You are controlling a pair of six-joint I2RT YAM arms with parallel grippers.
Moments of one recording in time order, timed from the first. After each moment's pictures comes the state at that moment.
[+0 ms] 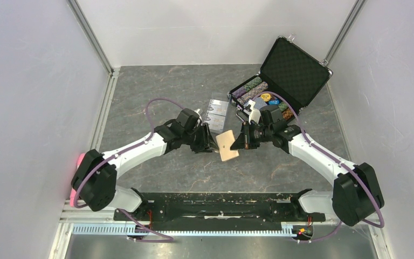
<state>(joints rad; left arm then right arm) -0.71 1.40 0.91 -0.32 0.27 -0.87 0.46 1.28 0.81 -0.31 -0.63 0.50</state>
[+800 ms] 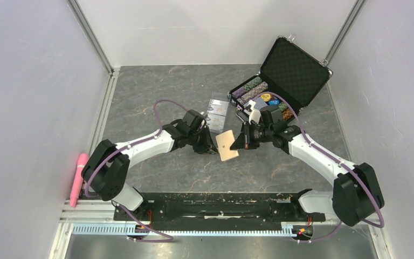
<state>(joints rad) -0.71 1.53 0.92 -0.29 0.29 -0.86 0.46 1.28 0.80 -0.30 -0.63 0.52</state>
